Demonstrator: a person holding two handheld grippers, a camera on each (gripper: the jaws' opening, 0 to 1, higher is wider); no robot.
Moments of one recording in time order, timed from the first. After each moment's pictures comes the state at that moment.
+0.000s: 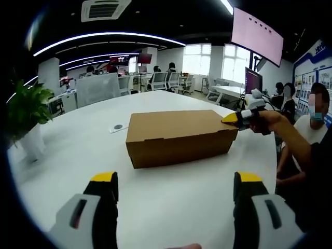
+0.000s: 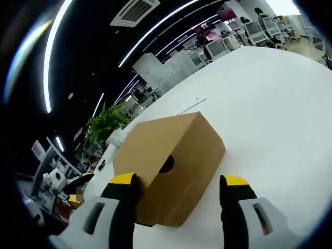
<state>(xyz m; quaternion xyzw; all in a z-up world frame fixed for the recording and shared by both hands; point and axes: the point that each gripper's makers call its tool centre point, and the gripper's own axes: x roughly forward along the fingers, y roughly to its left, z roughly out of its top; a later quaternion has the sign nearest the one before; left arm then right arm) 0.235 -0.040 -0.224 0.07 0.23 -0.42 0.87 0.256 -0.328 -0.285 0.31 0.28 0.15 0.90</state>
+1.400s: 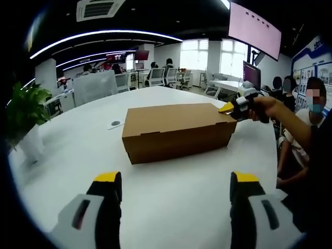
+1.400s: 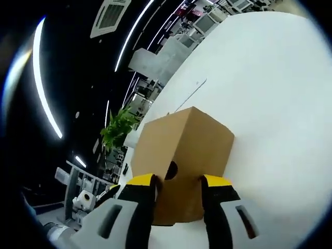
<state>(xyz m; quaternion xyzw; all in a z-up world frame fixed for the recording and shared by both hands) 0.229 -0.041 -0.238 0.10 0.25 -0.43 0.87 0.255 -0.319 -0.277 0.42 0.34 0.19 0.82</state>
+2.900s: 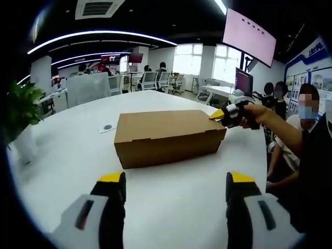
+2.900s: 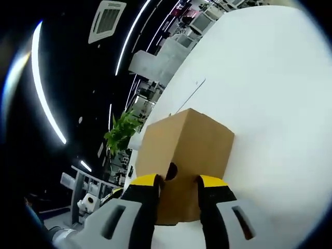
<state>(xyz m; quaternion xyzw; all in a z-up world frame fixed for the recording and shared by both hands) 0.222 -0.047 -0.219 0.06 0.23 -0.46 0.86 0.241 -0.297 -0.268 0.45 0.33 0.19 0.81</state>
